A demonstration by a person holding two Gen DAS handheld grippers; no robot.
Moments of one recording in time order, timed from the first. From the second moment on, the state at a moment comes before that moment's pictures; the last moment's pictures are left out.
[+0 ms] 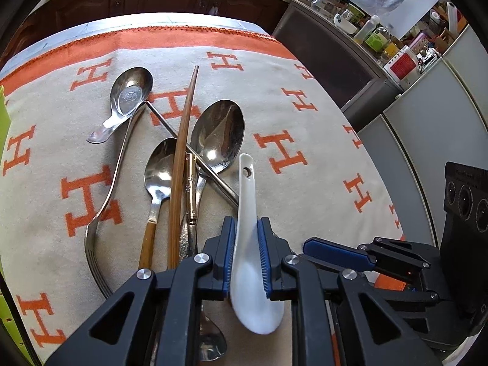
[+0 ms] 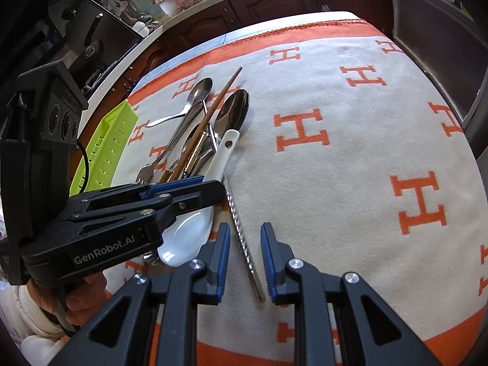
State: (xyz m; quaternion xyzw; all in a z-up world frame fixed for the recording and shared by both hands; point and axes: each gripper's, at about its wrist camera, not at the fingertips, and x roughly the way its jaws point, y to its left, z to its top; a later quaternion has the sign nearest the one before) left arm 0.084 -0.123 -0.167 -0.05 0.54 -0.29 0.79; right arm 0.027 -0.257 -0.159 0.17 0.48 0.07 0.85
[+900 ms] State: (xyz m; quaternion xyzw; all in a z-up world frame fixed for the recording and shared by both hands) left arm 0.065 -0.061 -0.147 -0.07 0.53 -0.26 0.81; right arm 0.051 -0.196 -0.158 -0.06 0.45 0.03 0.89
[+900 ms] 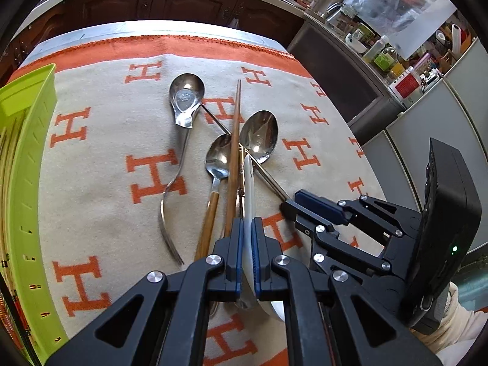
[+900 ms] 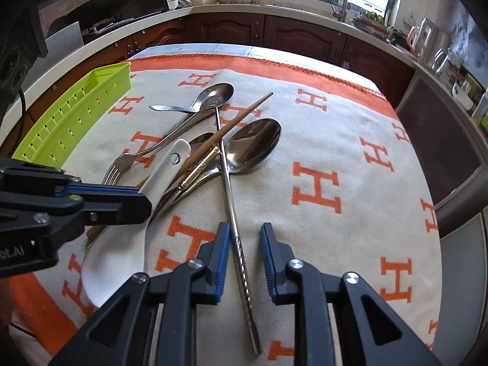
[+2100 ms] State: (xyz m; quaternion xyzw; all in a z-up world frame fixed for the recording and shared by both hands) left arm 0.029 0.114 -0.062 -0.11 0.46 -0.11 0.88; right arm 0.081 -0.119 -0.076 0.13 0.48 0.18 0.85
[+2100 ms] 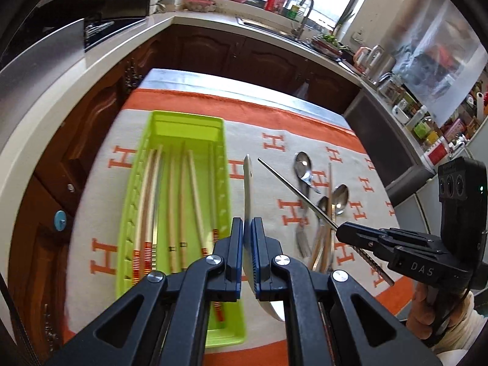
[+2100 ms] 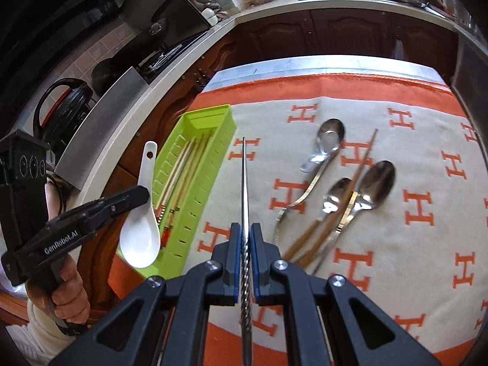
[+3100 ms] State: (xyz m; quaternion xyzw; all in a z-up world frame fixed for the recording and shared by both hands) left arm 0.046 0.155 -0.109 -0.08 0.49 -0.07 0.86; right arm 0.152 -0.017 -0.111 0.17 0.55 0.18 0.80
